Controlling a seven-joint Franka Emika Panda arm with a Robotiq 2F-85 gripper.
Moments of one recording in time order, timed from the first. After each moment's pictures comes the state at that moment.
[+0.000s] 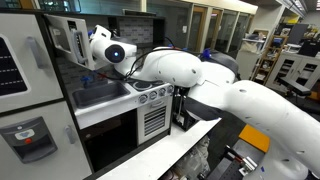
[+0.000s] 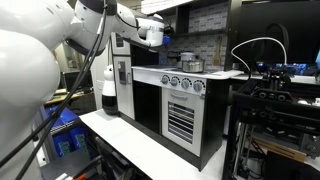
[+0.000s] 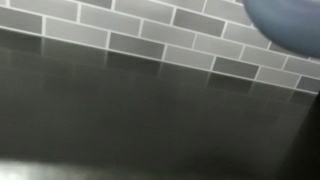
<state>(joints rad) 0.80 1.08 -1.04 -0.84 -0.55 3.17 1.16</state>
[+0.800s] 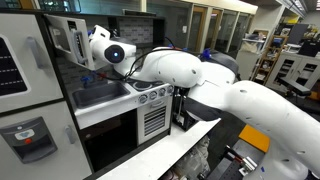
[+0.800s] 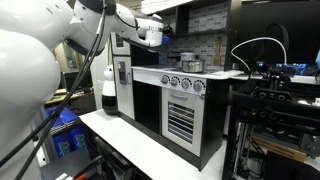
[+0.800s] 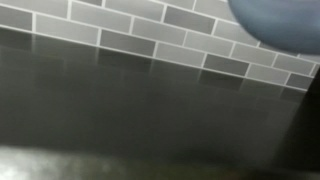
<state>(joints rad) 0.80 1.08 -1.04 -0.85 -0.55 3.18 1.16</state>
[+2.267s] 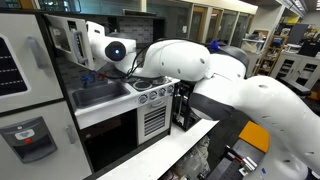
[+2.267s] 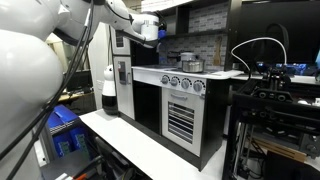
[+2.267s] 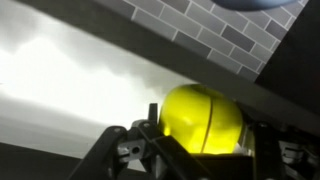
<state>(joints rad) 0.90 0.97 -1.02 -0.99 -0.75 3.25 1.04</state>
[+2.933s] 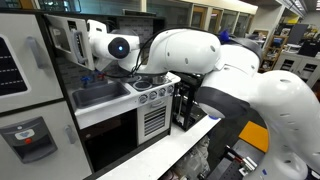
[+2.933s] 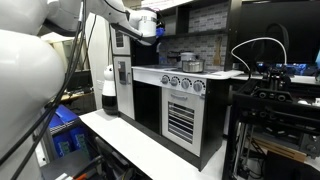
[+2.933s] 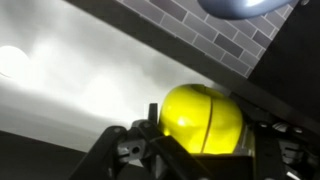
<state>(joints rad) 0.98 0.87 -1.02 -1.14 -0.84 3.26 1.03</state>
